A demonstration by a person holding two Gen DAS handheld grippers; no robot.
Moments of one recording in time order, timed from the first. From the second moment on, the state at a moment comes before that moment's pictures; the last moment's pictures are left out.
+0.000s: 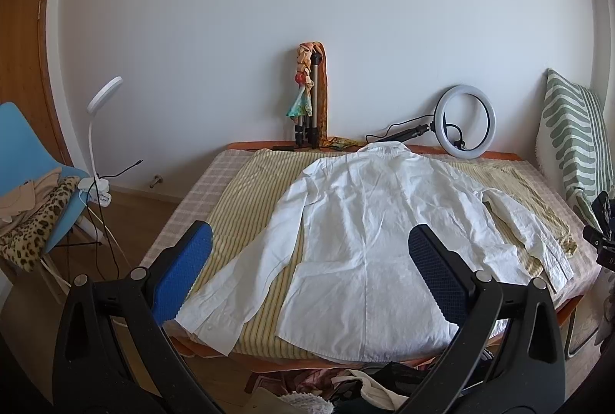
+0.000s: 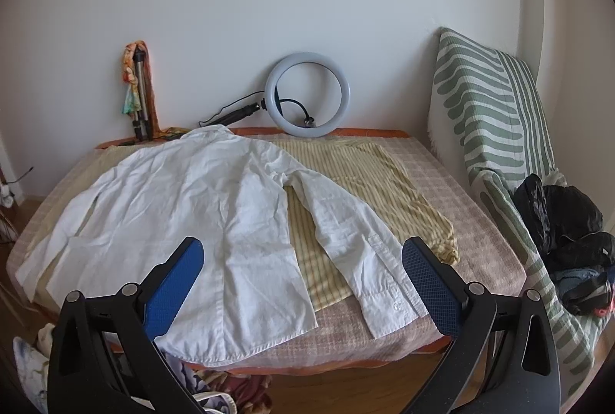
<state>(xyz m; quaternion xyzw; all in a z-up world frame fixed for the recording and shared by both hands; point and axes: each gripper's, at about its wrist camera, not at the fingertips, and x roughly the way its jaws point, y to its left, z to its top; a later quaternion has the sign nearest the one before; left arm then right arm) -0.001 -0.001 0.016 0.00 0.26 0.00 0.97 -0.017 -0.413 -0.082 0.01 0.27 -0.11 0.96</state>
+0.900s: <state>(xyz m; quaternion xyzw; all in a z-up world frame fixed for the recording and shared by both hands) -0.005 -0.006 0.019 0.00 0.25 -0.01 0.97 -0.019 -0.413 -0.079 0.01 0.27 -0.12 0.96</state>
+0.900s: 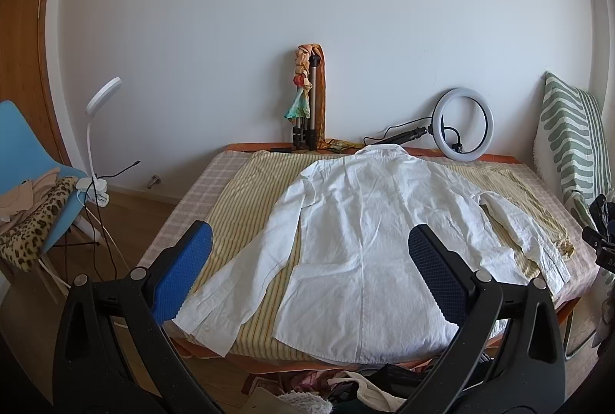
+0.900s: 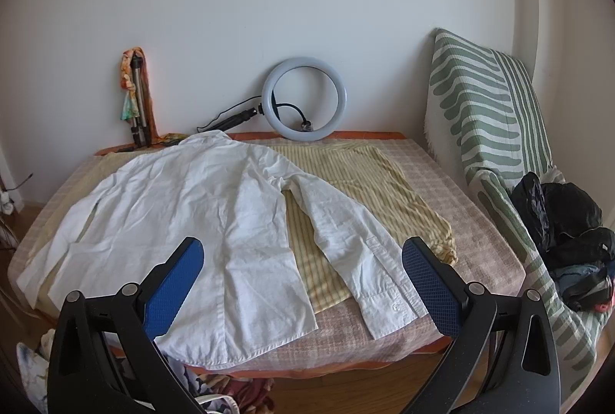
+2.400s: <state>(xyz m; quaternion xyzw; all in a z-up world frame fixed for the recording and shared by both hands) 0.006 -0.003 0.014 0.02 0.26 -0.01 0.97 -0.018 -0.409 -0.079 0.01 0.26 -0.12 0.96</state>
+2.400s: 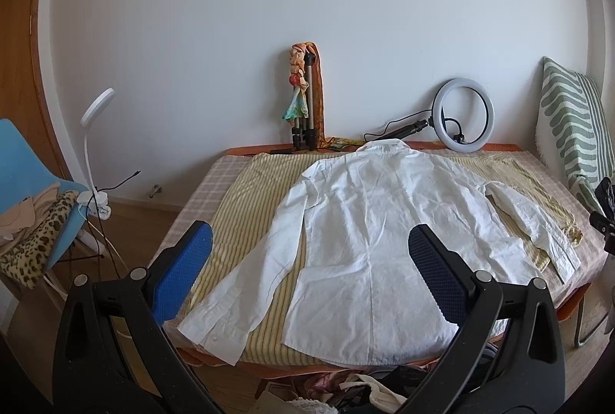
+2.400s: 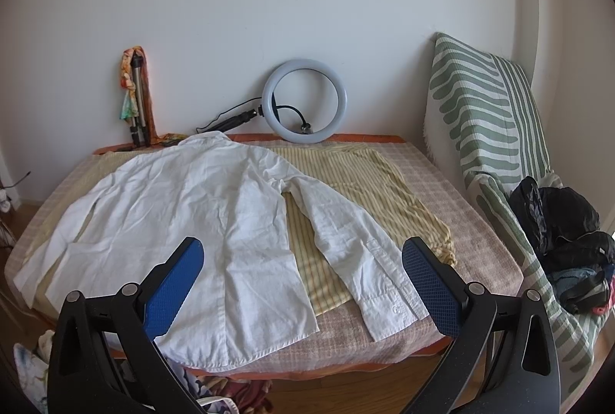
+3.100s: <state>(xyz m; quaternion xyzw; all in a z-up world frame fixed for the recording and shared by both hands) 0.039 0.064 -0.031 0.01 0.28 -0.01 0.96 0.007 -0.394 -0.073 -0.01 0.25 -0.12 0.96</state>
